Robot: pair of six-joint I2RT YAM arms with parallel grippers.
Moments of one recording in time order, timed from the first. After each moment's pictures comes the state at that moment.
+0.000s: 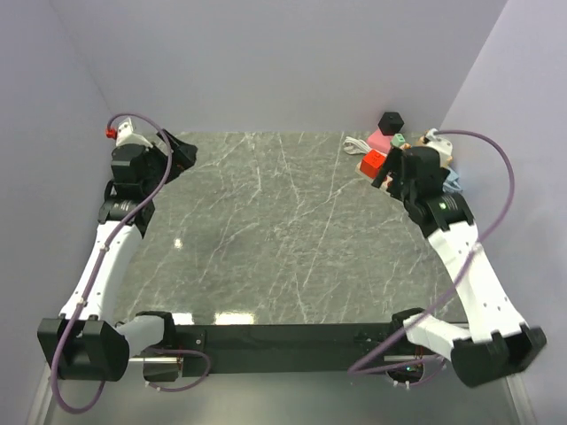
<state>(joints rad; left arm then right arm) -0.05 1.14 1.05 -0.14 -0.02 -0.62 0.24 1.04 1.20 -0.72 0.40 0.50</state>
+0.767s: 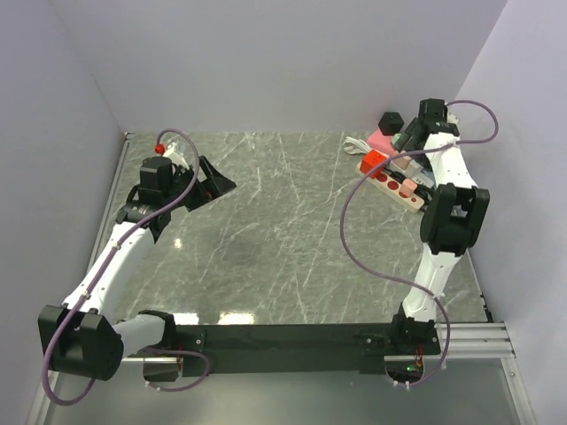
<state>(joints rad) -0.17 1.15 0.96 -0.28 0.36 -0.68 -0.14 2.01 1.87 -0.75 0.26 0.52</state>
